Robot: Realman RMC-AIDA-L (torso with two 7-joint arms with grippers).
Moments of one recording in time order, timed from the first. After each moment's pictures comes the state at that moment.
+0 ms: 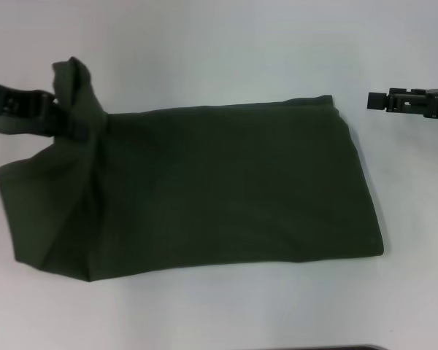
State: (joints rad) left arm -0.69 -2.08 -2.52 -1.21 -0.61 1.95 -2.61; right arm 0.50 1.94 -0.51 -0.57 -2.14 -1.50 1.81
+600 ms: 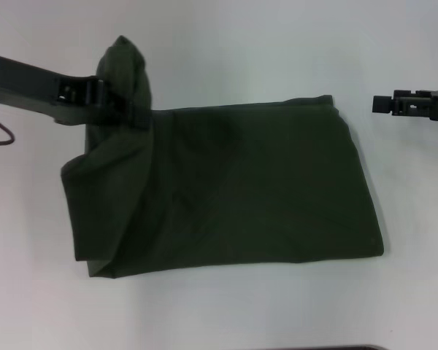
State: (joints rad) left arm -0.68 -2.16 -2.49 -1.25 -0.76 1.96 -2.65; right arm 0.50 1.92 -0.52 -0.57 -2.14 -1.52 1.81
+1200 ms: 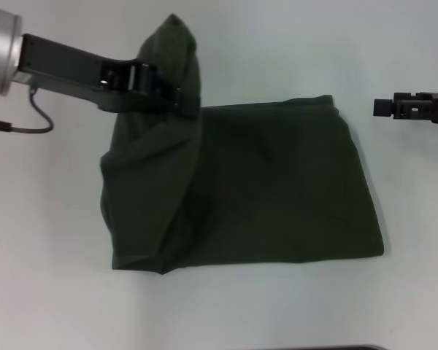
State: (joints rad) left arm -0.66 -2.17 -2.33 -1.32 -0.95 1.94 -2.75; right arm 0.50 1.91 -0.53 -0.57 -2.14 -1.54 1.81
